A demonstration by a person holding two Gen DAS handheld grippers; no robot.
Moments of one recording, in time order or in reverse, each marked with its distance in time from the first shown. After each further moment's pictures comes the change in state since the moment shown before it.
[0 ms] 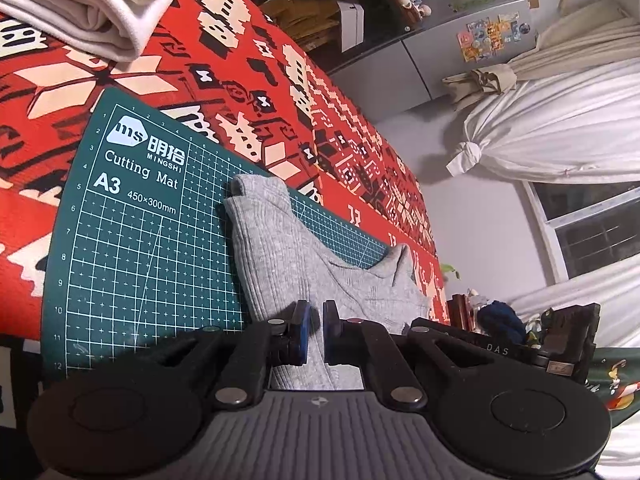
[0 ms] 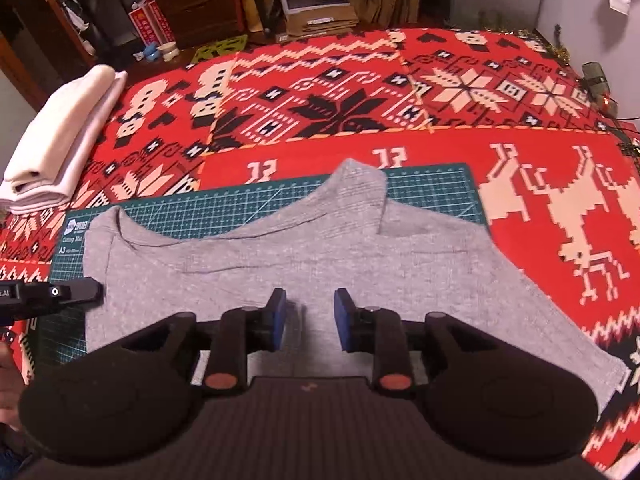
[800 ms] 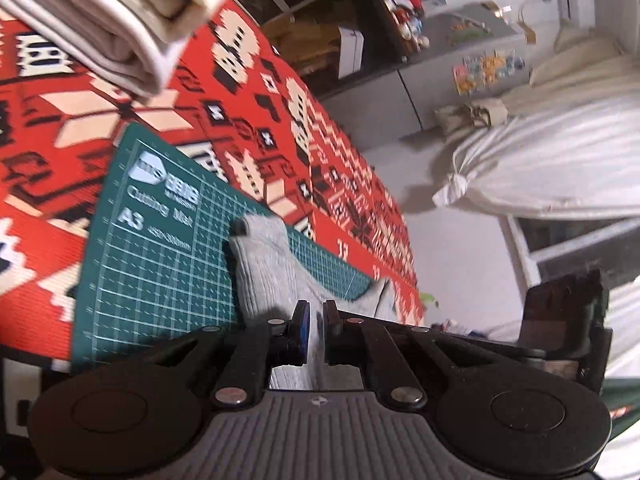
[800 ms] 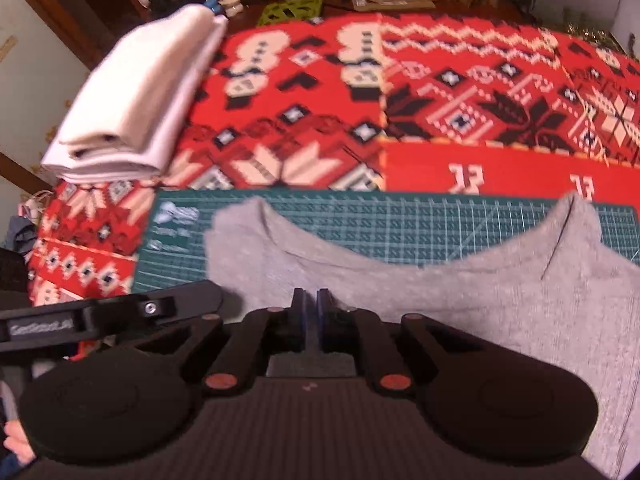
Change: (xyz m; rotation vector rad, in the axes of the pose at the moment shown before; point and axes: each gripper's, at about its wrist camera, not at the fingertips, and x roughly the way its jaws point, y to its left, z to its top) left arm -0.012 0.006 0.009 -0.053 -0.049 -0.049; right arm 0.049 0.132 0.030 -0.092 0.108 0.120
